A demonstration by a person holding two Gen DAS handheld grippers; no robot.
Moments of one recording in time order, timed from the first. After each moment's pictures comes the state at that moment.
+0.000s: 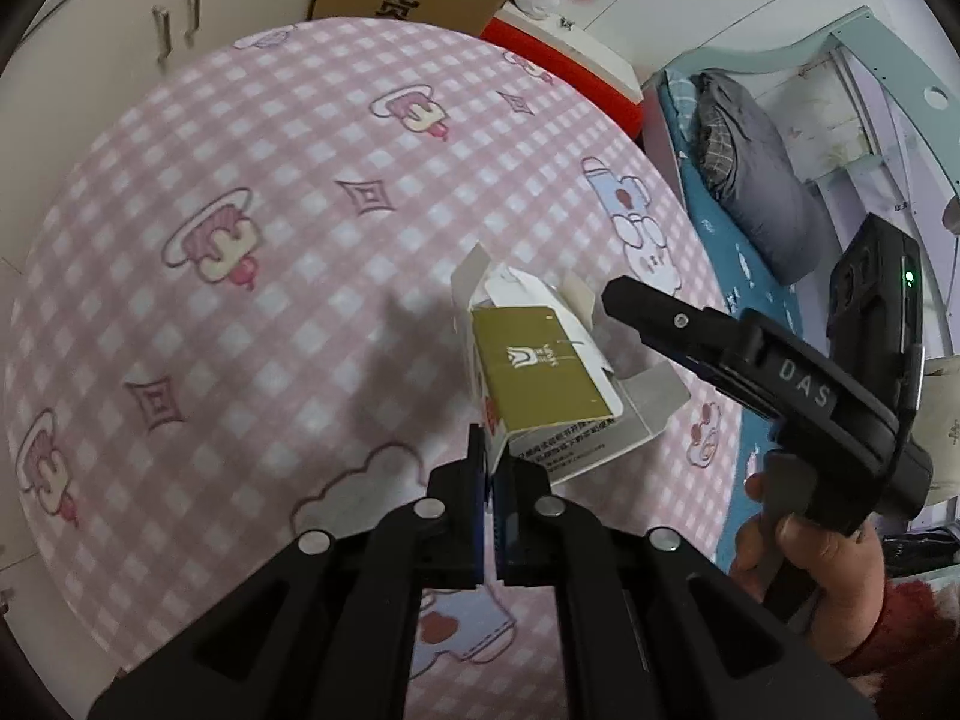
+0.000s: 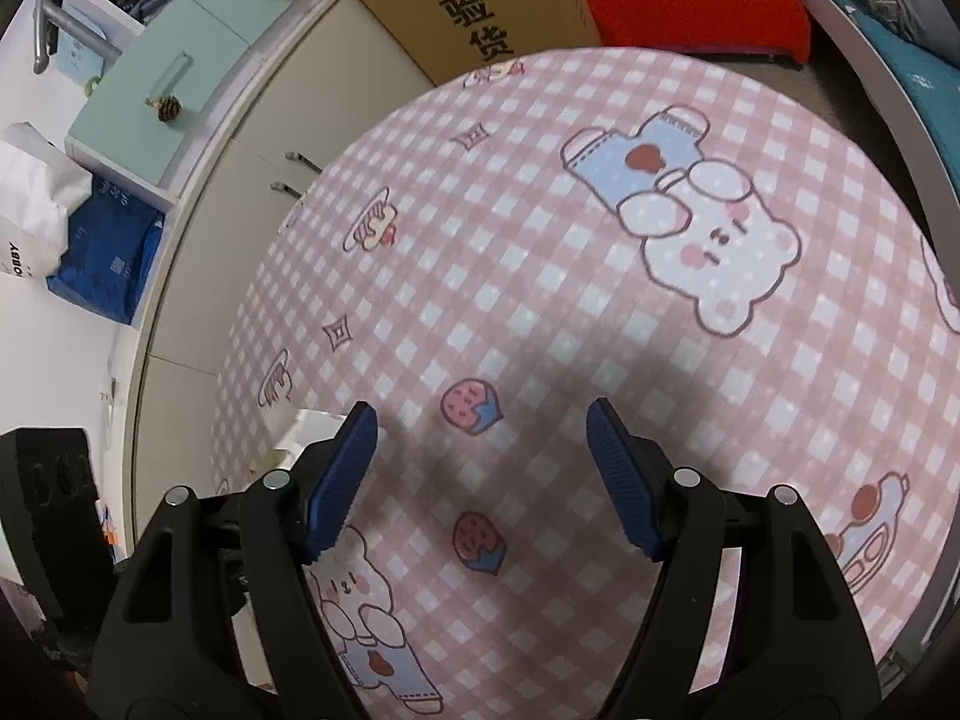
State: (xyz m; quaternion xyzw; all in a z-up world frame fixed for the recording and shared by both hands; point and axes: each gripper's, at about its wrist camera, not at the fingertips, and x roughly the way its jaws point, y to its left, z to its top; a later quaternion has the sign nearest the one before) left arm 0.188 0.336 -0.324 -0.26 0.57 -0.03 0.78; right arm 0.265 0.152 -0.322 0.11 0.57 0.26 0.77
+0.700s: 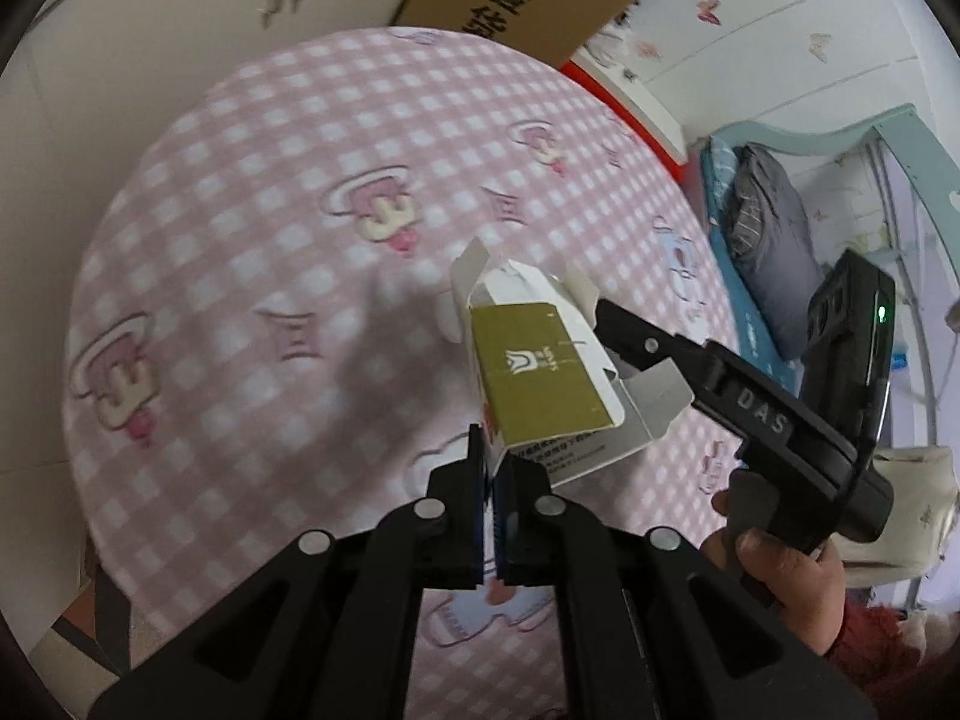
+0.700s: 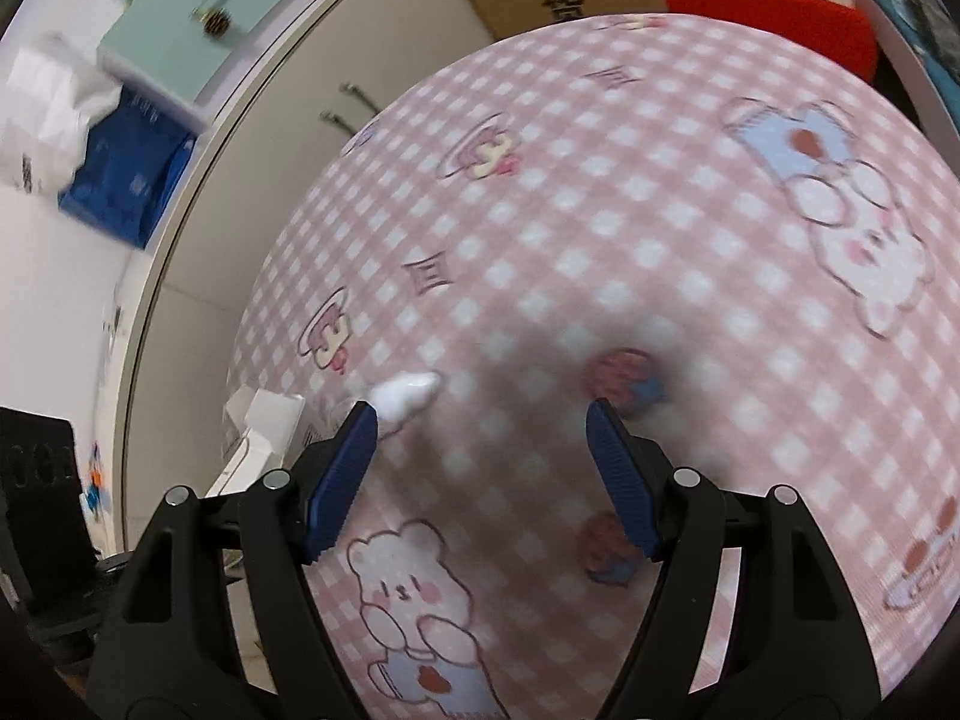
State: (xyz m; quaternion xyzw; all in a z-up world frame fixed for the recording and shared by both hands) left arm 0.132 0.404 -0.323 -0.35 0.54 0.03 0.76; right arm 0.244 0.228 -0.334 0.06 0.58 0.32 0.74
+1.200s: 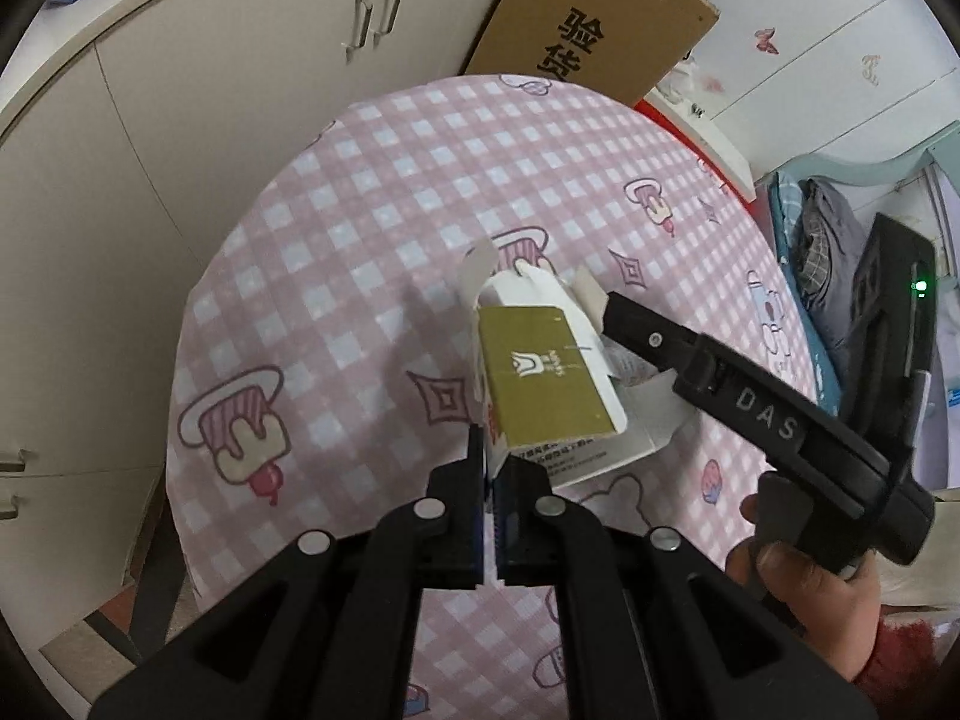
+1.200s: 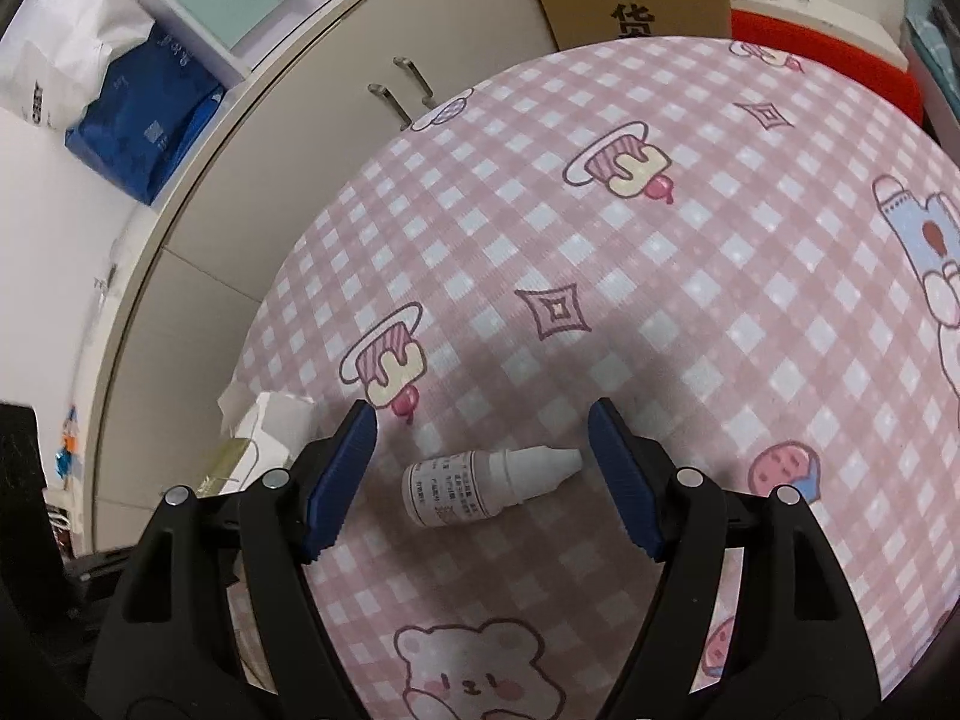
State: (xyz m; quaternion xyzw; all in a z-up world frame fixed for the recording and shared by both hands) left arm 0.114 0.445 -0.325 -0.30 0.54 0.12 0.78; right arm 0.238 0.297 -0.343 0.00 0.56 0.35 0.75
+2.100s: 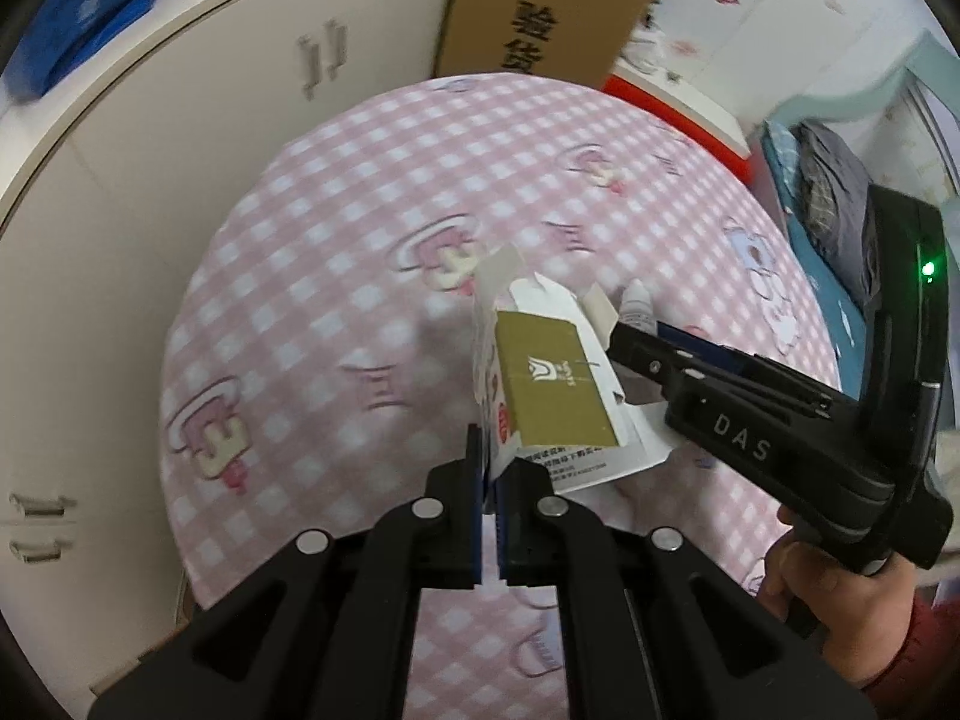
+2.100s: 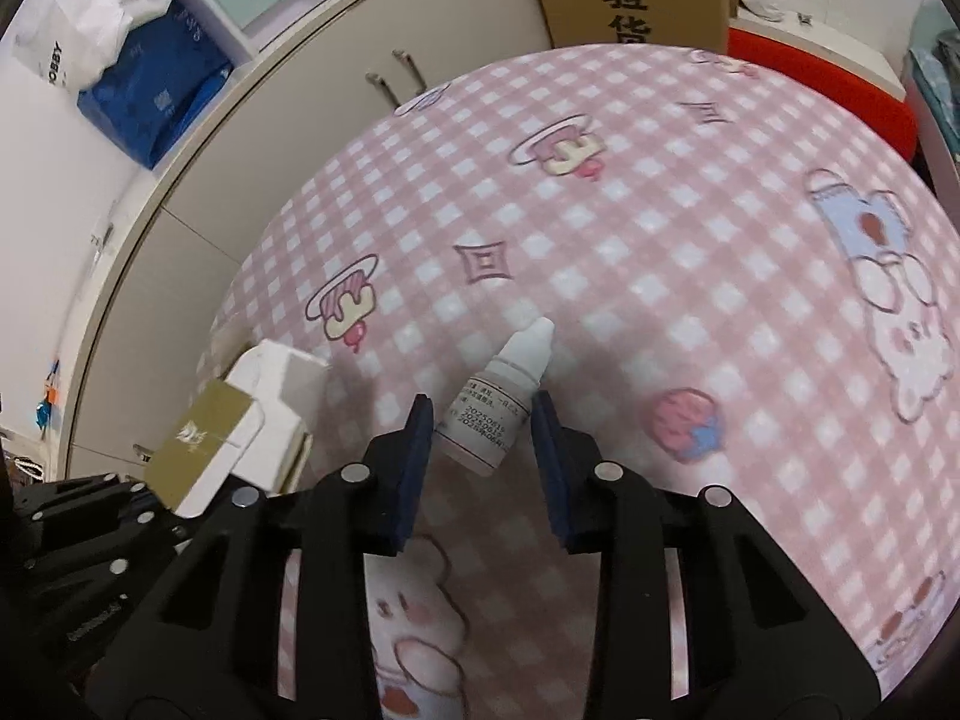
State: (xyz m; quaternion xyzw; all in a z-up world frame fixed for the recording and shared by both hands) left arm 0.136 0.386 -0.308 -0.21 0.55 0.11 0.80; right arm 0.229 0.248 -0.334 -0.03 0.54 0.36 0.76
